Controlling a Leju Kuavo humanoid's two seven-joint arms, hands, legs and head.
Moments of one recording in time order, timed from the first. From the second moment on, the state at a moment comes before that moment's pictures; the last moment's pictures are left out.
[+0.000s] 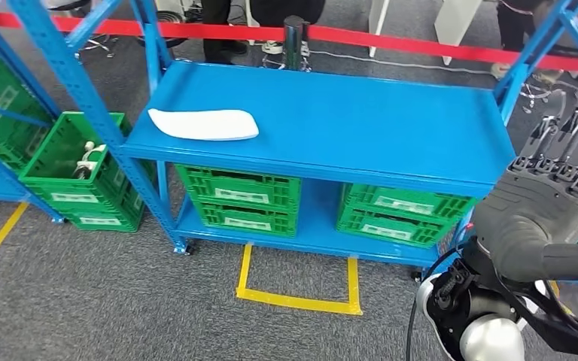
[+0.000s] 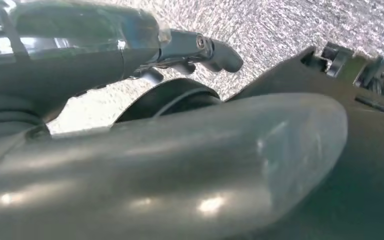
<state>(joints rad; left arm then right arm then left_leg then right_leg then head) -0.16 0.01 -1.37 -0.21 0.33 0.15 0.09 -0.26 -0.18 0.43 -2.18 0.12 -0.68 -0.15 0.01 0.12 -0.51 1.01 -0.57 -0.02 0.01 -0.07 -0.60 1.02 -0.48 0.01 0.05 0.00</state>
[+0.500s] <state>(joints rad) -0.15 0.01 -1.37 -0.21 0.32 0.15 0.09 -0.26 -0.18 0.43 -2.18 0.12 -0.68 -0.13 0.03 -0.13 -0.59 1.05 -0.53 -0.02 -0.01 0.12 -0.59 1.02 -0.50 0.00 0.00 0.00</state>
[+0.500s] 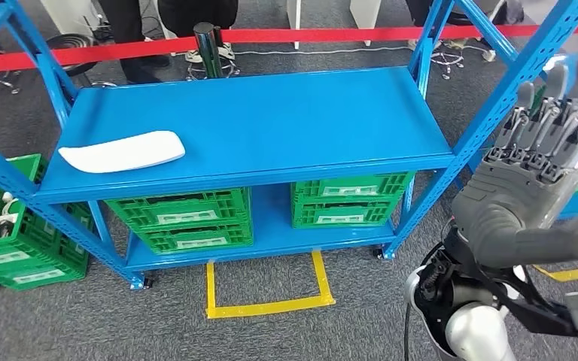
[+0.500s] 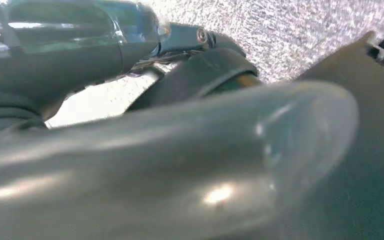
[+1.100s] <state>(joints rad) -0.15 -0.01 -1.36 -0.21 0.42 0.24 0.09 -0.15 -0.23 0.44 -1.95 -0.21 -0.59 0.01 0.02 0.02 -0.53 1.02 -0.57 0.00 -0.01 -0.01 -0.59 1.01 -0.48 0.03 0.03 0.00</state>
